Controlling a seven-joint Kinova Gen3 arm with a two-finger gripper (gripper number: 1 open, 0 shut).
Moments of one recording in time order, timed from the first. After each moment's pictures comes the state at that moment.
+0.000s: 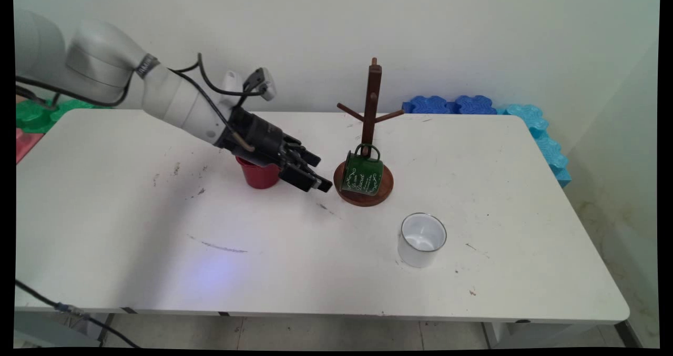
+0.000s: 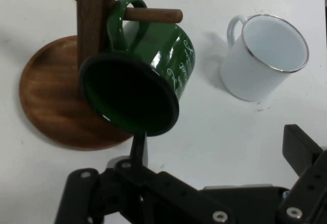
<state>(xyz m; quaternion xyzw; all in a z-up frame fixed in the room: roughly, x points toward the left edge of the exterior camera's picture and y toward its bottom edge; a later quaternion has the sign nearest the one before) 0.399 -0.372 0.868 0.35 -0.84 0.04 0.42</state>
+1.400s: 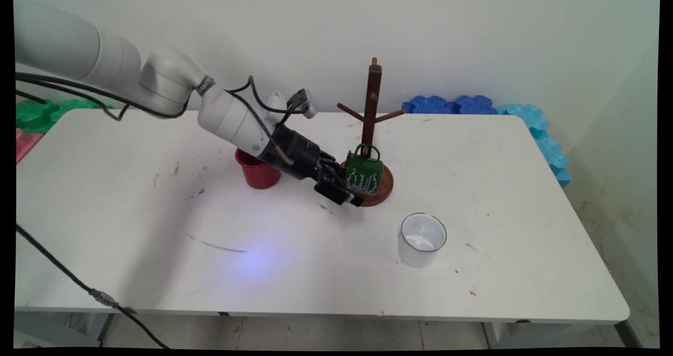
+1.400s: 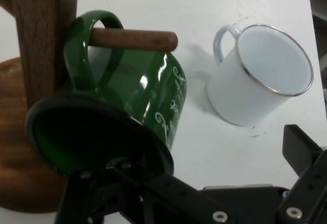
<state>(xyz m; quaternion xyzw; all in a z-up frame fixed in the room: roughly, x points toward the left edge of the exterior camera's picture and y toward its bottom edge) 0.355 -0.416 0.820 0.32 -0.84 -0.01 0.44</state>
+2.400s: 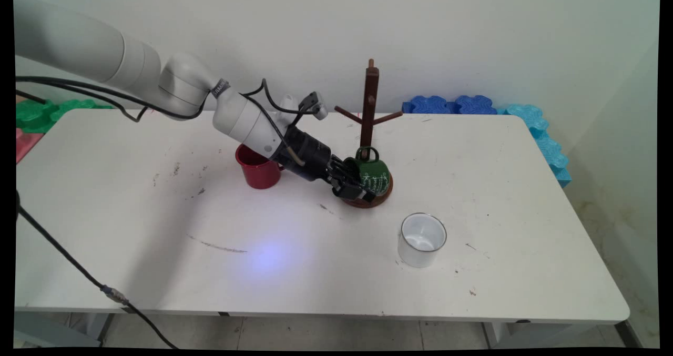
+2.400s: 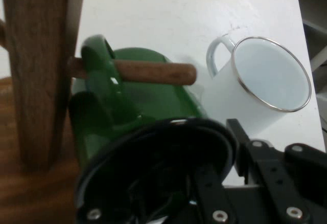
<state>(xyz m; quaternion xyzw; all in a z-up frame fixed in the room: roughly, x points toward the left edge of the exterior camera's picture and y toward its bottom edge) 0.343 -0.431 0.807 0.31 -0.84 -0.03 0.45</state>
